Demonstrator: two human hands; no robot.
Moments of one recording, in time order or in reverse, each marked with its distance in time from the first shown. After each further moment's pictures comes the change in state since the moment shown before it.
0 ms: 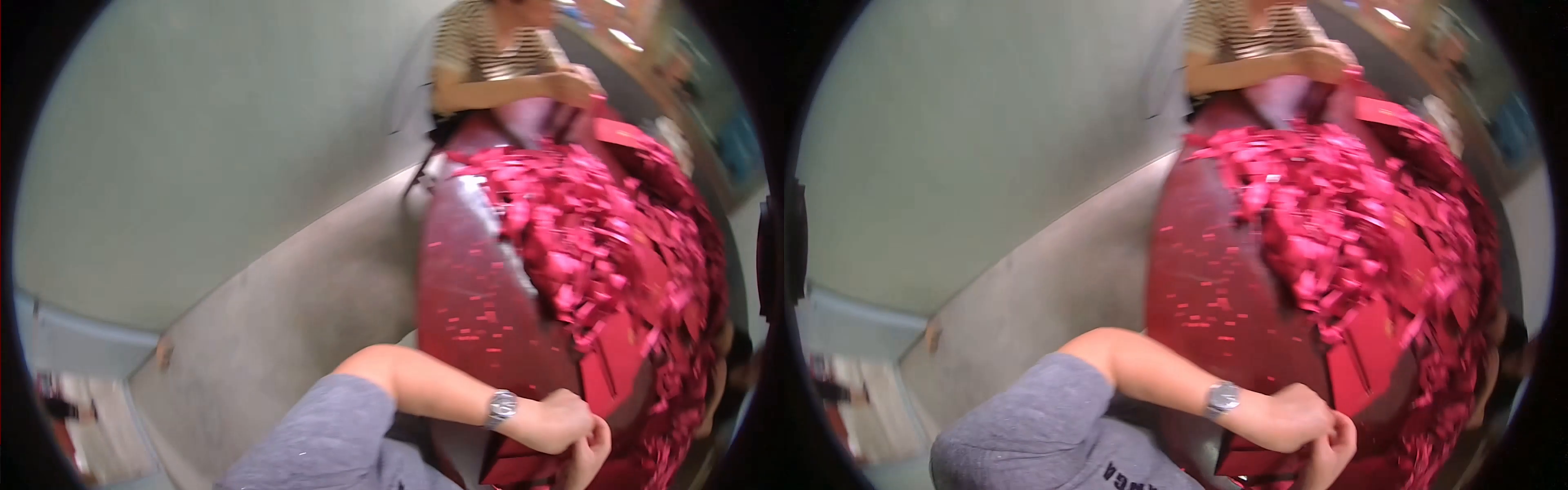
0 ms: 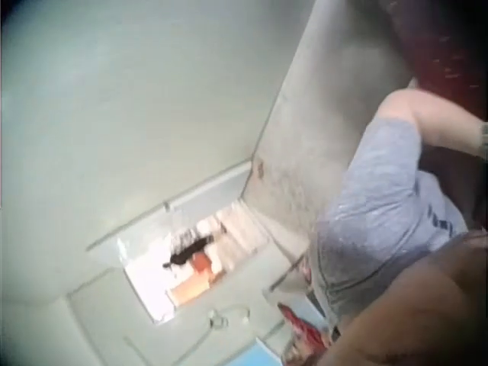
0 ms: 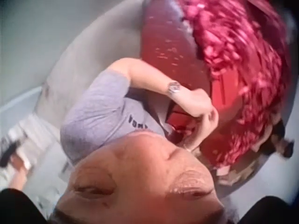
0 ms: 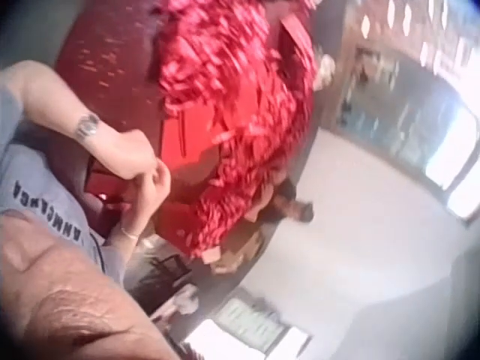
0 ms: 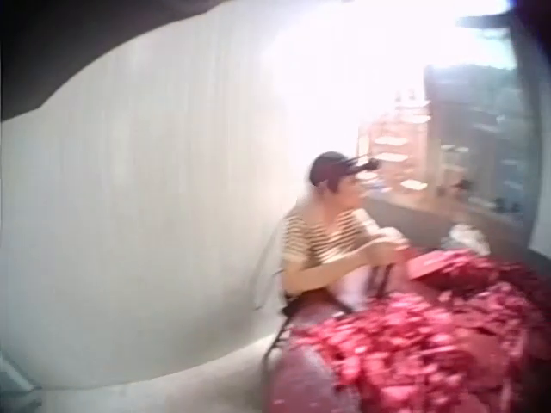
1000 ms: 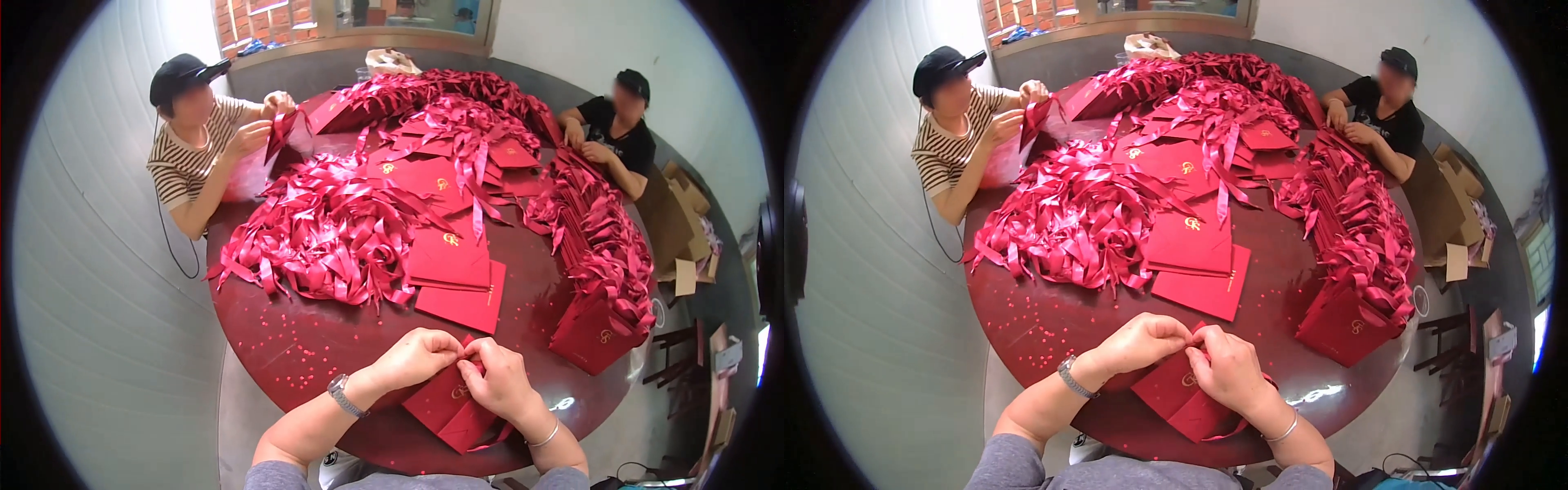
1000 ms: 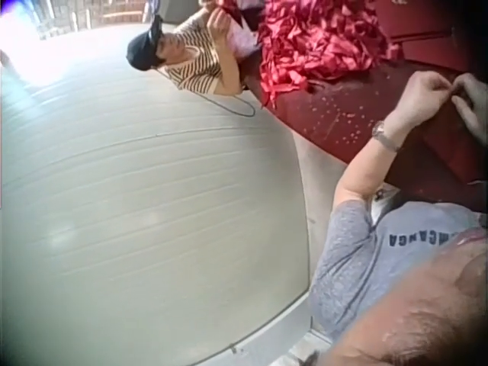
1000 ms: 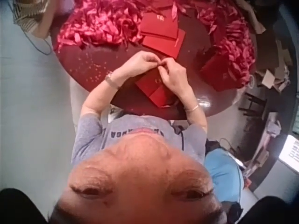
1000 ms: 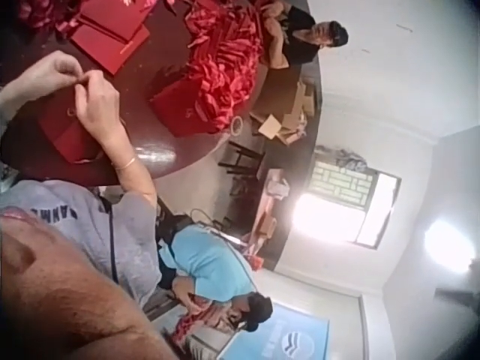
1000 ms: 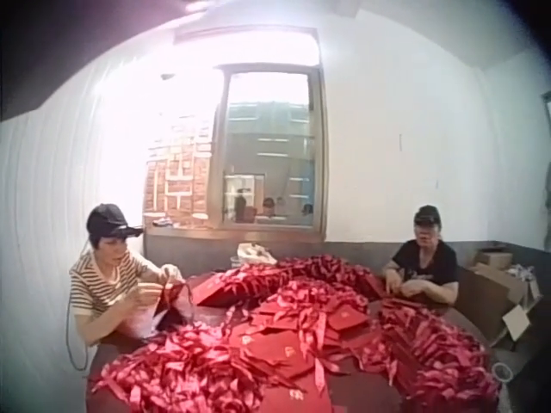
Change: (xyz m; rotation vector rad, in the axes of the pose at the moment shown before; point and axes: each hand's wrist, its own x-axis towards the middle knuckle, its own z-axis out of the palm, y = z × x) left_hand 0.023 -0.013 -0.021 -0.544 -0.468 -0.531; right_hand -0.018 0.006 -0.011 -0.612 0.152 -0.593
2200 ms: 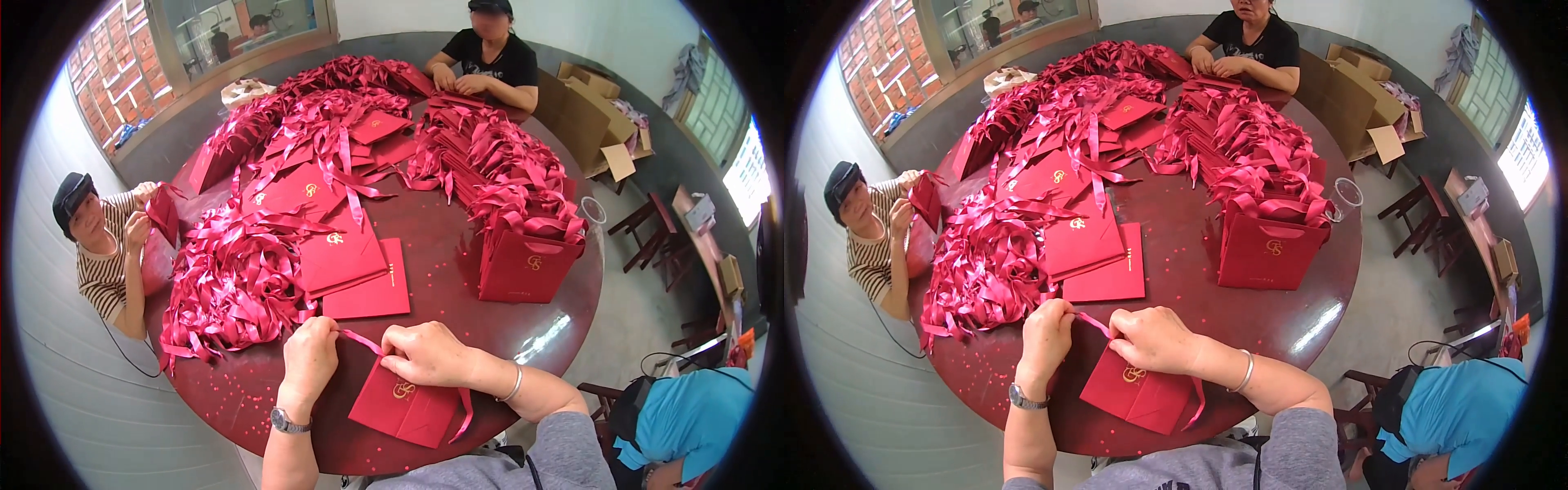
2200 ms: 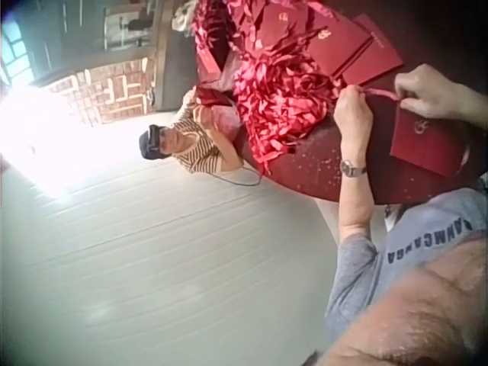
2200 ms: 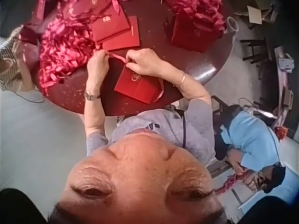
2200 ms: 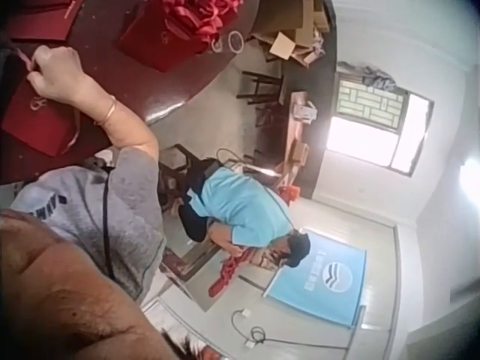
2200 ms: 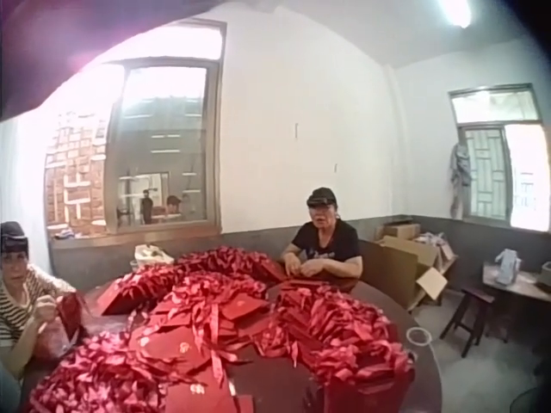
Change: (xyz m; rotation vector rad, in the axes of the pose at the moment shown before) left_hand 0.011 -0.010 -0.023 1.029 0.461 0.439; right_hand -0.005 0.019 -0.008 0.135 -0.181 0.106
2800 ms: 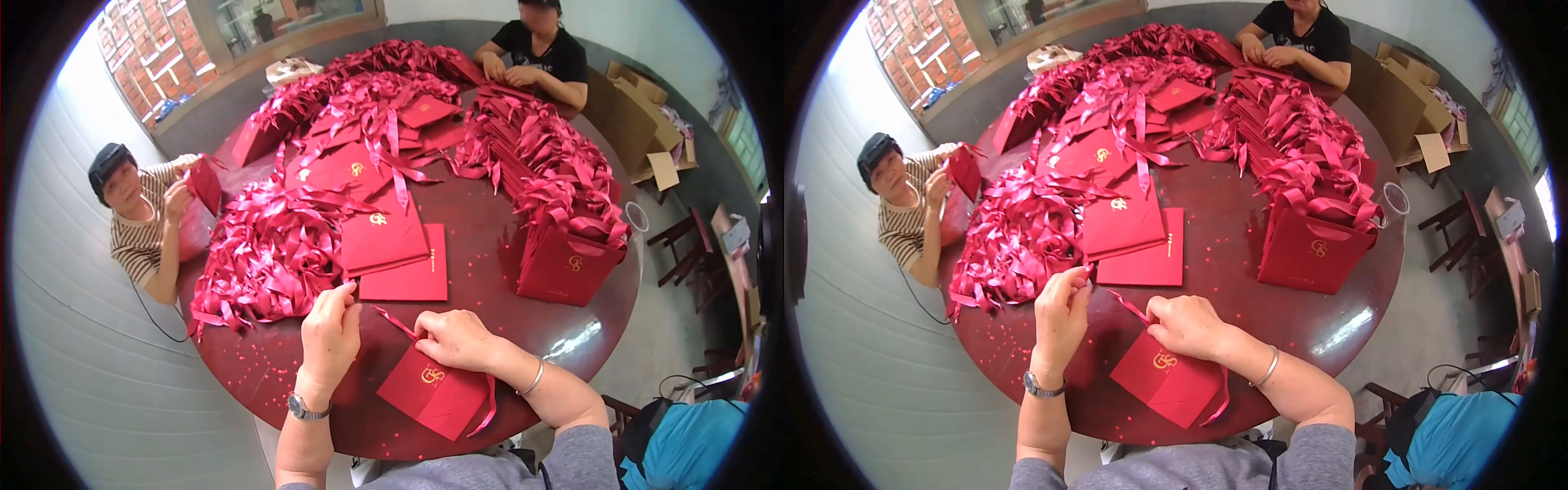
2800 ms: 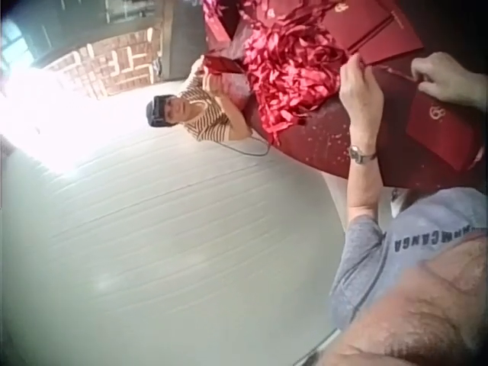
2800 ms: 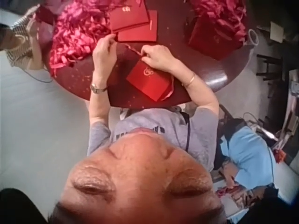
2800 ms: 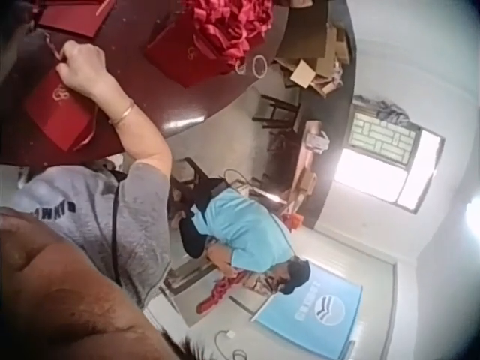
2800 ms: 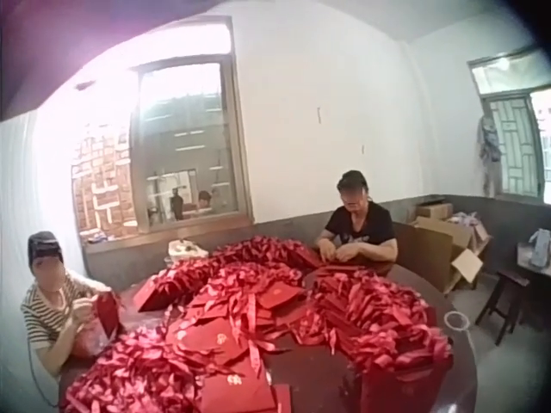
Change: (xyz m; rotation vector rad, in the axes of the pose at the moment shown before) left_hand 0.002 0.018 -0.021 -0.075 0.265 0.020; right_hand 0.008 0.027 0.015 -0.064 -0.076 0.054
